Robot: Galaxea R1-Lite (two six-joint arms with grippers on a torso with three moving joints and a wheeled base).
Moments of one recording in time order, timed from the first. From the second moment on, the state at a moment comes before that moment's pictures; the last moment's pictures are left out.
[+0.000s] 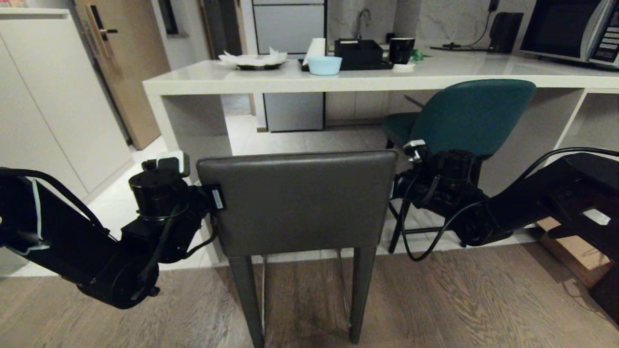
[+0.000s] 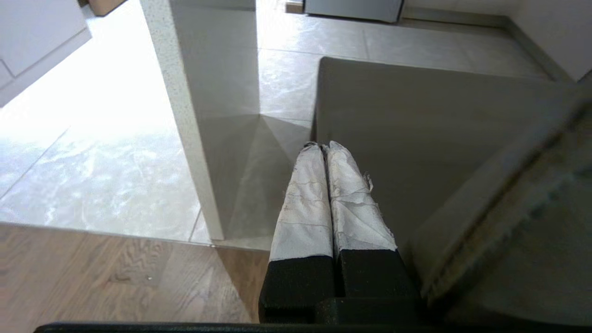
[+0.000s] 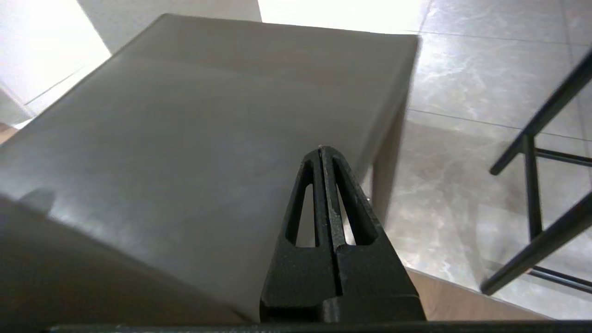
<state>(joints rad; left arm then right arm) -0.34 1.97 -0.73 -1.19 0.41 -0.11 0.27 2.24 -1.23 -0.93 0.30 0.03</state>
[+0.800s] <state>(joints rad) -0.21 1.93 -0.51 -1.44 0.11 -0.11 0.27 2.03 -0.99 -0.94 0.06 0.05</state>
